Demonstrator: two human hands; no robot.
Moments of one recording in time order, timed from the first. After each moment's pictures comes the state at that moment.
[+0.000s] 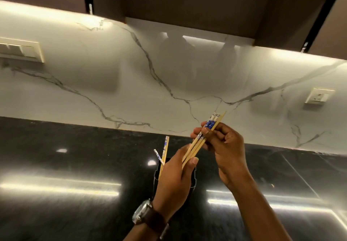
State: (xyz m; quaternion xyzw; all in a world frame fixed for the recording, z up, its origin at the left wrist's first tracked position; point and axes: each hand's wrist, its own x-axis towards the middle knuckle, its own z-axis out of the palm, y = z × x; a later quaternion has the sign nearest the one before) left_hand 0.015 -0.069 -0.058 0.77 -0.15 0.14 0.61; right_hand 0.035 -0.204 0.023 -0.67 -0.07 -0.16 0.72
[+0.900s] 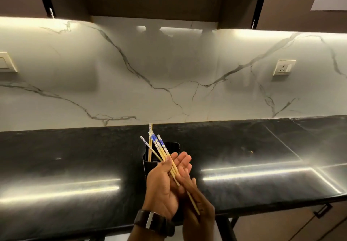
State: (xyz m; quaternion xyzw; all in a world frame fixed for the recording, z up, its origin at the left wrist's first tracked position) left_hand -0.063 -0.097 -0.053 0.28 0.13 -0.19 0.93; right_hand -0.131 -0.163 -0.107 -0.69 -0.06 -0.34 0.64
